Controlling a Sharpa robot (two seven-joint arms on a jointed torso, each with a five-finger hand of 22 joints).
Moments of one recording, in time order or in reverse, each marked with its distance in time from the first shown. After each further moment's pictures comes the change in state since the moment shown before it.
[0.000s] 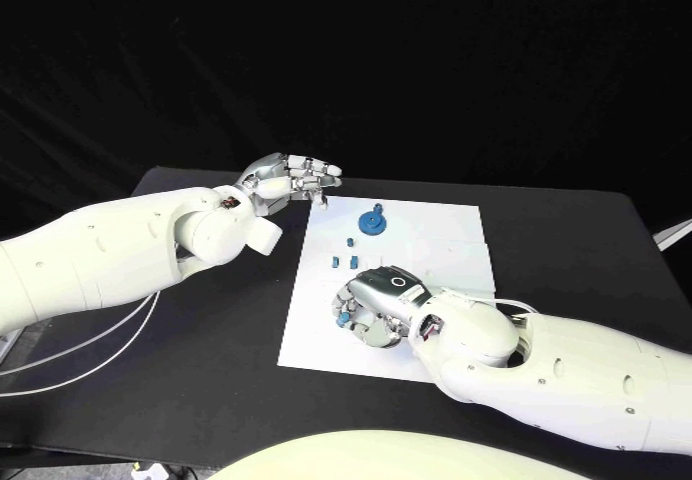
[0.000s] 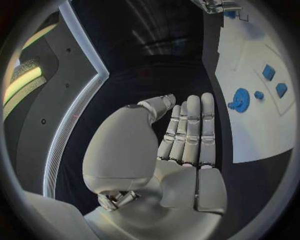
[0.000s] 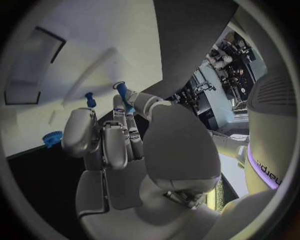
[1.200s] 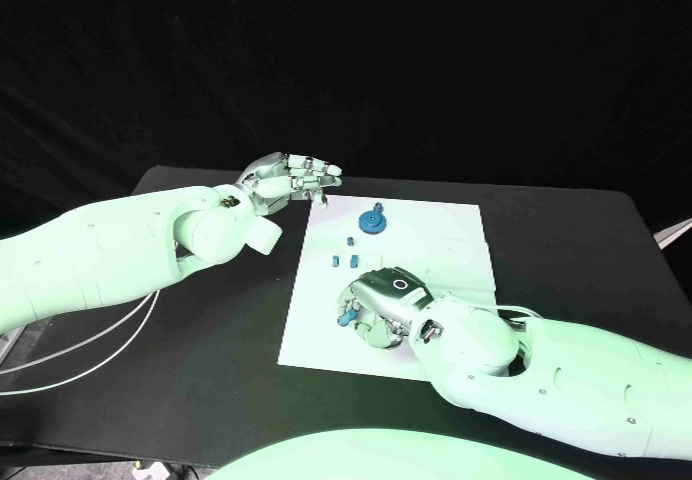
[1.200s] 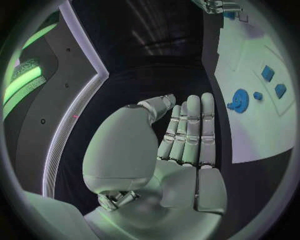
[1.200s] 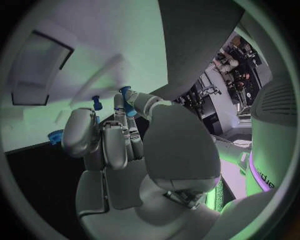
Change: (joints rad) left arm 0.000 -0.002 0.000 0.001 0.000 0.004 -0.007; left_hand 0.000 0.000 0.000 0.000 0.000 -0.004 -0.003 0.008 -0.001 0.000 0.000 0.000 0.000 0.000 0.000 -0.011 0.000 0.000 0.000 0.000 0.000 -0.001; right arm -0.008 -0.004 -0.009 0.015 -0.063 -0.012 -0.080; right_hand 0.000 0.000 0.000 0.000 0.000 0.000 0.000 0.000 -0.011 0.021 -0.008 0.000 0.021 0.000 0.000 0.000 0.000 0.000 0.000 0.000 0.000 0.000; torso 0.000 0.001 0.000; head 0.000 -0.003
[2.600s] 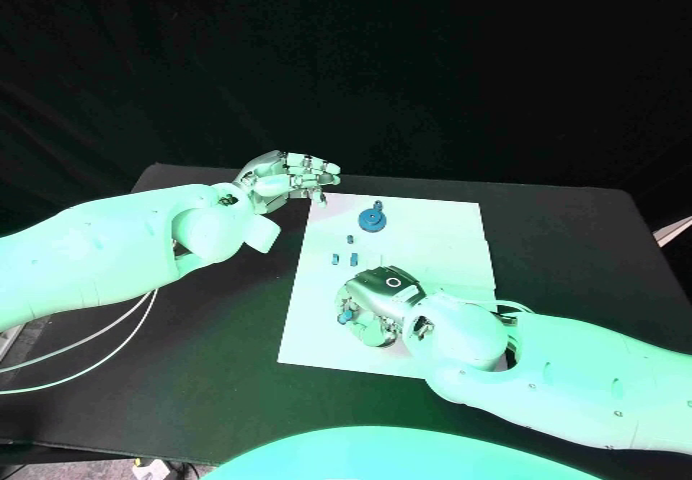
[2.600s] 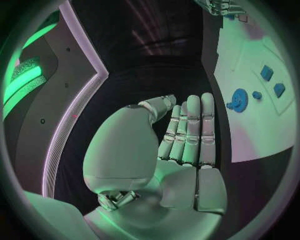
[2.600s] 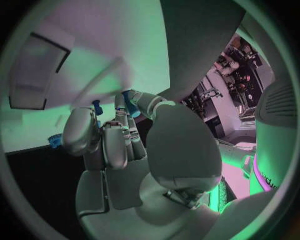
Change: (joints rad) left arm 0.000 -0.004 0.000 0.003 0.000 0.001 -0.004; left_hand 0.005 0.005 0.000 0.000 0.000 0.000 0.000 0.000 0.000 0.000 0.000 0.000 0.000 0.000 0.000 0.000 -0.001 0.000 0.000 0.000 0.000 -0.003; right arm 0.002 0.029 0.000 -0.021 -0.001 0.048 -0.031; right_hand -0.065 -0.036 0.000 0.000 0.049 -0.037 0.016 0.009 0.015 -0.001 0.003 -0.022 0.014 0.000 0.001 0.000 -0.001 0.000 0.005 0.006 -0.020 0.000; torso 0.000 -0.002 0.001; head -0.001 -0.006
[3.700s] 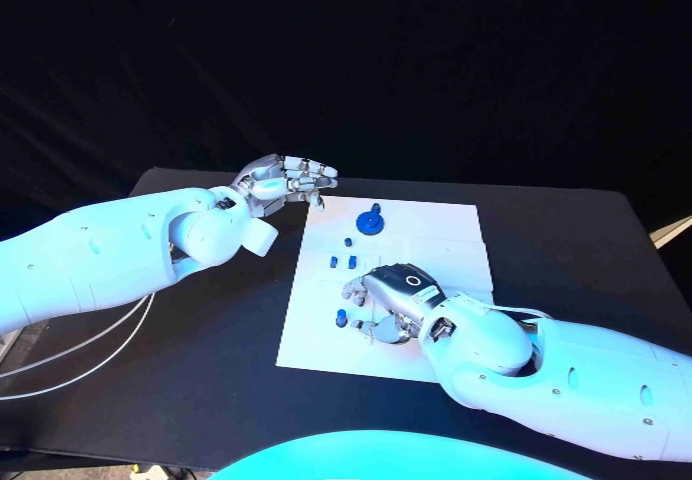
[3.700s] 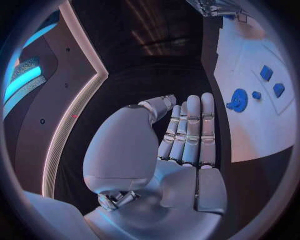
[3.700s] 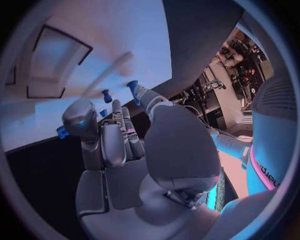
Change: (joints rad) left arm 0.000 -0.002 0.000 0.000 0.000 0.001 -0.002; left_hand 0.000 0.000 0.000 0.000 0.000 0.000 0.000 0.000 0.000 0.000 0.000 0.000 -0.001 0.000 0.000 0.000 -0.001 0.000 0.000 0.000 0.000 -0.001; right arm 0.006 -0.082 -0.002 0.049 0.029 -0.131 0.018; right_hand 0.031 0.030 -0.246 0.056 0.017 -0.116 0.014 -0.070 -0.048 -0.224 0.025 0.108 0.008 0.000 0.025 -0.029 -0.068 0.002 -0.026 0.026 -0.206 -0.001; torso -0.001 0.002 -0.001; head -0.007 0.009
